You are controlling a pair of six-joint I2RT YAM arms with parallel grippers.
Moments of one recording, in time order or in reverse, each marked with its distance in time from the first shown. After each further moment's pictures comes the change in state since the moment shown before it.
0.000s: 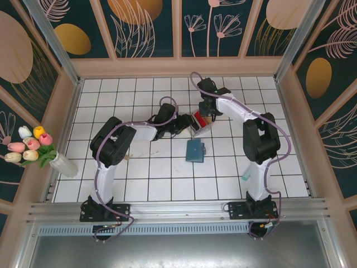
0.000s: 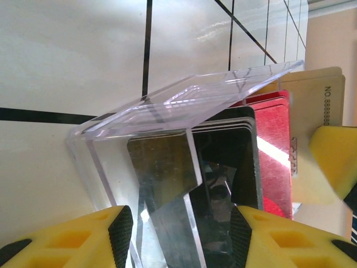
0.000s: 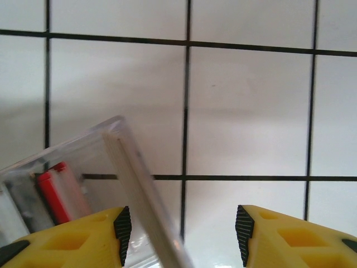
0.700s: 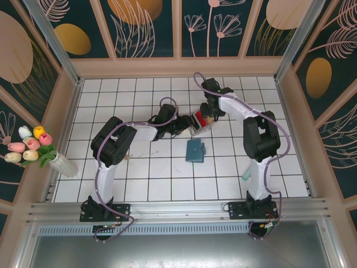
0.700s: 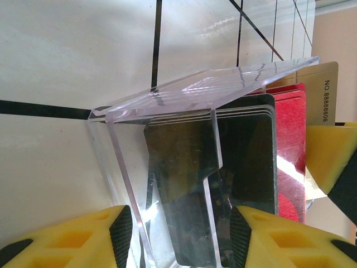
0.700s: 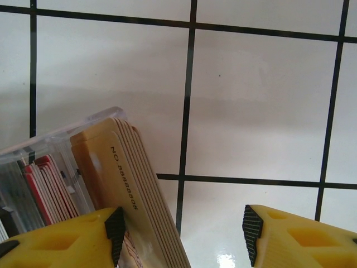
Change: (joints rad) left arm 0.000 0.008 0.001 -0.007 0.000 0.000; right arm -0.035 0.028 -0.002 -0.001 -0.078 -0.056
